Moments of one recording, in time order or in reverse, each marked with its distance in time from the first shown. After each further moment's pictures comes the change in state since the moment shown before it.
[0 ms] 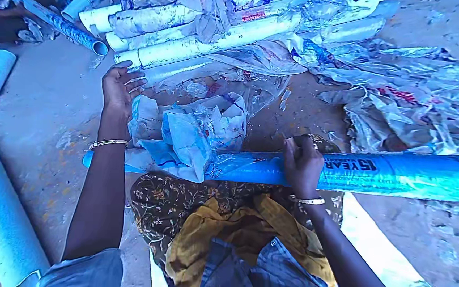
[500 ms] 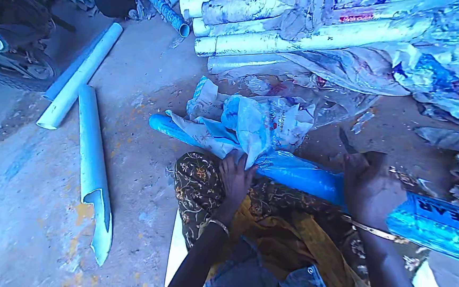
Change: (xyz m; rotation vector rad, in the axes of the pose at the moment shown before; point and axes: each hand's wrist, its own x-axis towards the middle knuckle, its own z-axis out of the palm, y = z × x) left_hand -0.232 -0.194 0.067 0.879 0.340 0.544; right_hand 0.014 -0.027 0.005 -0.247 -0.256 0.064
